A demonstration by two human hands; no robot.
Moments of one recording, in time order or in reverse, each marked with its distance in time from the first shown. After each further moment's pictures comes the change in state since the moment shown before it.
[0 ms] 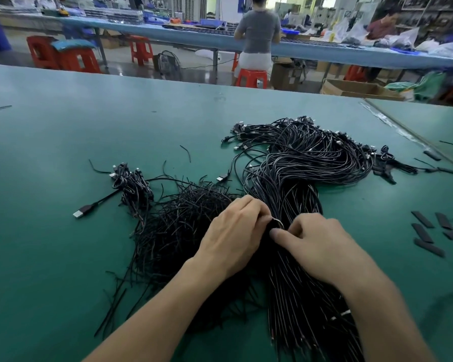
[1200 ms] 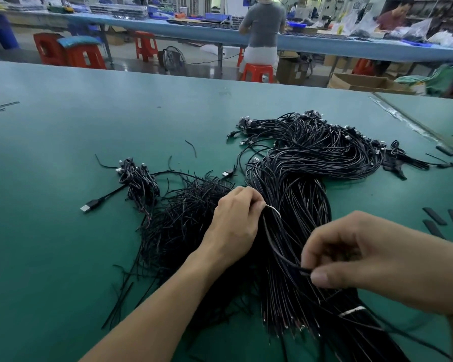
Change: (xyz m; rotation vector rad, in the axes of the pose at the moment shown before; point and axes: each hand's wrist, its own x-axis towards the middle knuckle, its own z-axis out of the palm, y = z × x) left_hand 0.007 -0.017 0.004 -0.154 0.107 -0.090; right_hand -0.027 0.015 -0.056 0.293 -0.523 -0.420
